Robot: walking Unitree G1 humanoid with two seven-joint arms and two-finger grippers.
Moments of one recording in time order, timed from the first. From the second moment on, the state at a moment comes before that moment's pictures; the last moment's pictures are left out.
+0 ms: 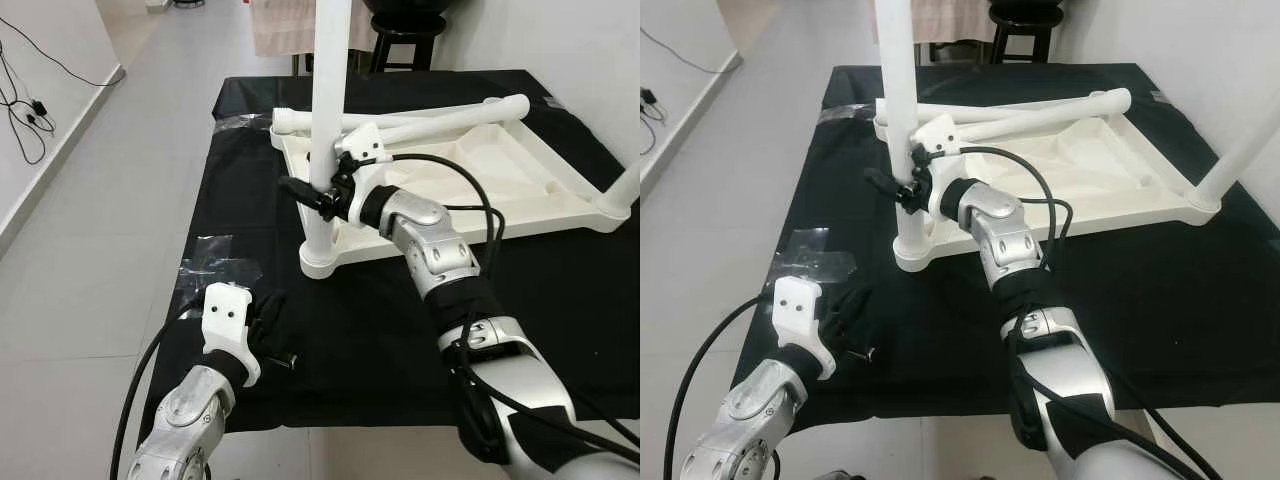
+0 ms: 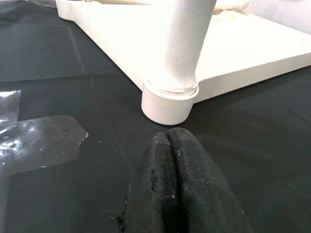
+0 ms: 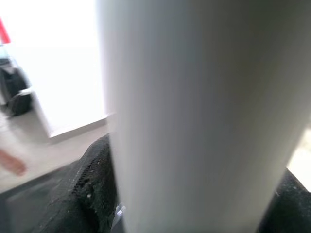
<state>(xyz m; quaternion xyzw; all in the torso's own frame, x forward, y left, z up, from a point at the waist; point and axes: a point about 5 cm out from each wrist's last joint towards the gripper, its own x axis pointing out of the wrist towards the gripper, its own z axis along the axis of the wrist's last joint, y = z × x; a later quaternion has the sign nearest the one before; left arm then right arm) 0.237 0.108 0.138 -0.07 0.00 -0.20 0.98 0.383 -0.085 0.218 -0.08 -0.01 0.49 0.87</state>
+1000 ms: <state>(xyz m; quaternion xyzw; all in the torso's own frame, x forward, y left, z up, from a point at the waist) 0.236 0.110 0.136 -0.07 0.01 -0.20 0.98 0.349 -0.100 0.168 -0.02 -0.02 0.16 0.99</state>
